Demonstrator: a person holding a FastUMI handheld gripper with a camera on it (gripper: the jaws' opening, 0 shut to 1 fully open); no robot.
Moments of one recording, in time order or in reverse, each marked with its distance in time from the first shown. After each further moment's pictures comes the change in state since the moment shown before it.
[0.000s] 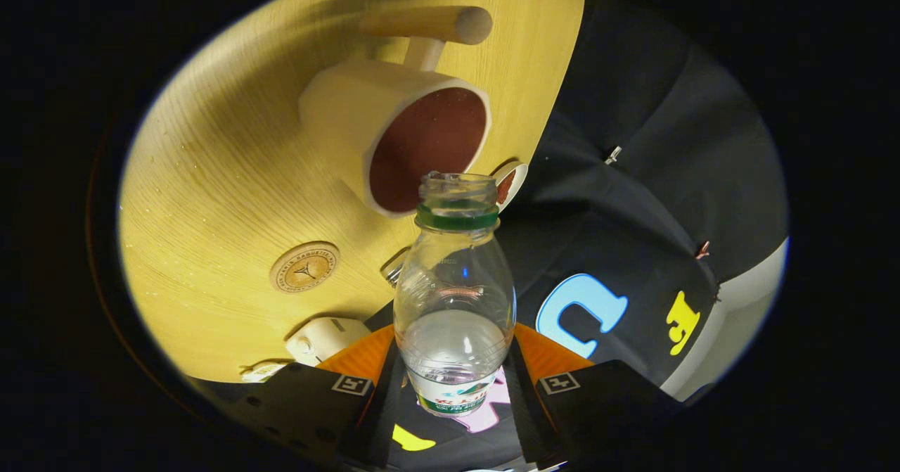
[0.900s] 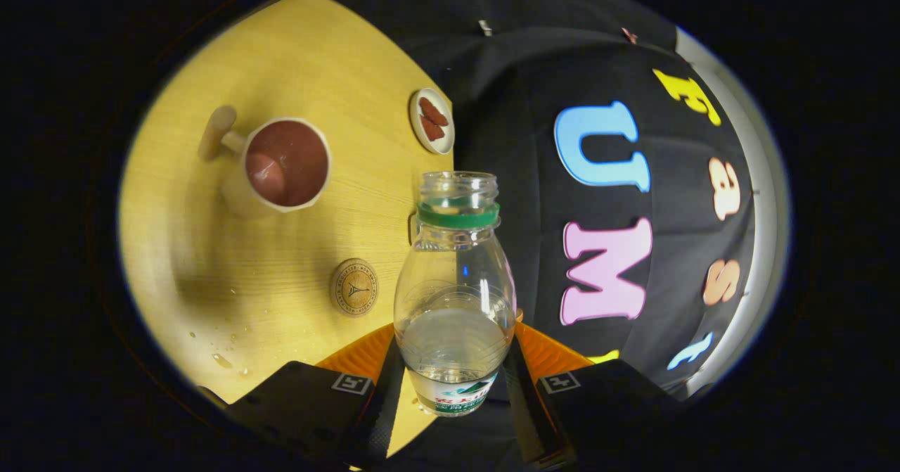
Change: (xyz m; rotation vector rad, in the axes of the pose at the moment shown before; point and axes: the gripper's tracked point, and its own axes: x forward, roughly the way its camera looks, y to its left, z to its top) arm -0.044 0.014 -0.071 0.988 0.213 0.091
